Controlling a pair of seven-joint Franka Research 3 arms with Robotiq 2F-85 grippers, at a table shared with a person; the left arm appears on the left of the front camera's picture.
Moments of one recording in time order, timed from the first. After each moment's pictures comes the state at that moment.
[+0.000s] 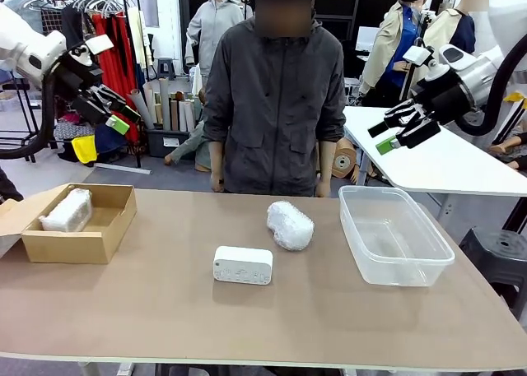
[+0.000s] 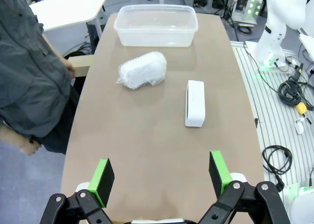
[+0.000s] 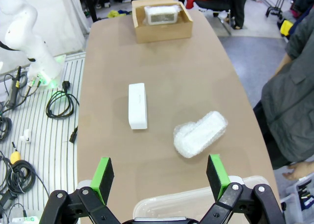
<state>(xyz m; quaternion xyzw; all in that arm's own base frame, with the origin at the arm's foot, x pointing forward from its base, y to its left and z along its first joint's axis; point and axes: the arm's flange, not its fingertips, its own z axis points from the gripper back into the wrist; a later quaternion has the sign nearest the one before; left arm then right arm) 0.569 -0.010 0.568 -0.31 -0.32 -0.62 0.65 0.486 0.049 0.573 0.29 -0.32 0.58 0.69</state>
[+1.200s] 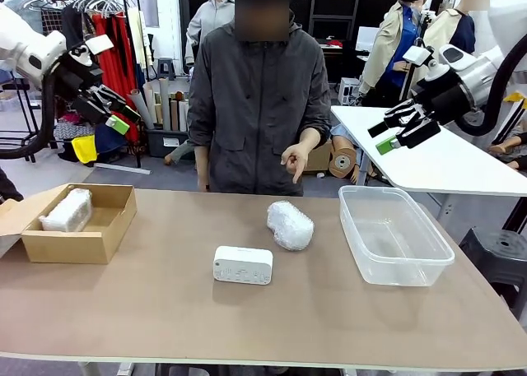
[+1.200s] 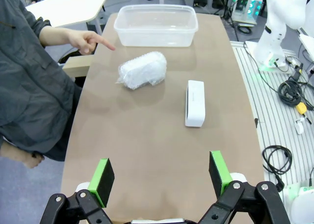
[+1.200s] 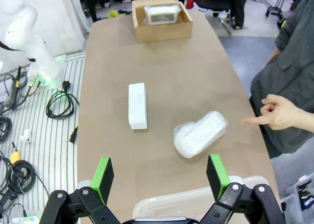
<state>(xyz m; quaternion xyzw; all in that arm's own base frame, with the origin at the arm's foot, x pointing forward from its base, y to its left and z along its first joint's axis) 0.569 -0.010 0.568 -0.31 -0.32 -0.62 0.65 0.486 0.049 0.573 0.29 -0.32 0.58 0.69</state>
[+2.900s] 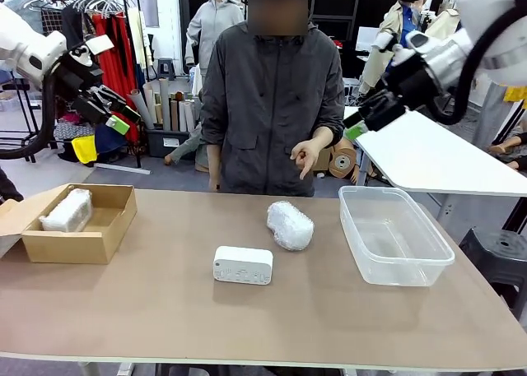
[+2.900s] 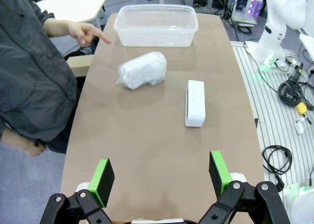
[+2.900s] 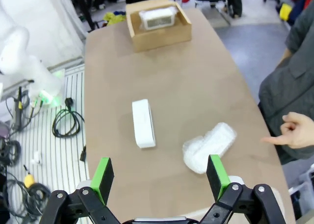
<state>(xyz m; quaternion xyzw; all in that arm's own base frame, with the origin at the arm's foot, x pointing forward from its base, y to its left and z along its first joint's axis) 0.569 -0.010 0.568 -0.31 -0.32 -0.62 0.65 0.496 0.125 0.602 0.29 -0.28 0.54 0.74</state>
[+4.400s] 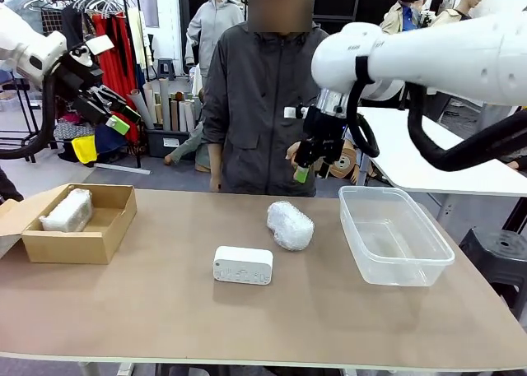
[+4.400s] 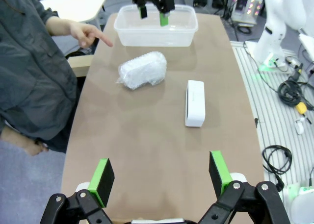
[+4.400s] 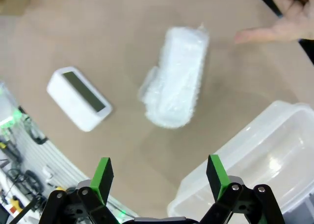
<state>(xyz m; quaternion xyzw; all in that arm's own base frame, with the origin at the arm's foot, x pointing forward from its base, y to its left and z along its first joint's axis) 0.570 -0.010 0.568 -0.31 -0.32 -0.62 0.65 0.612 0.237 0.487 0.09 0.00 0.33 0.94</state>
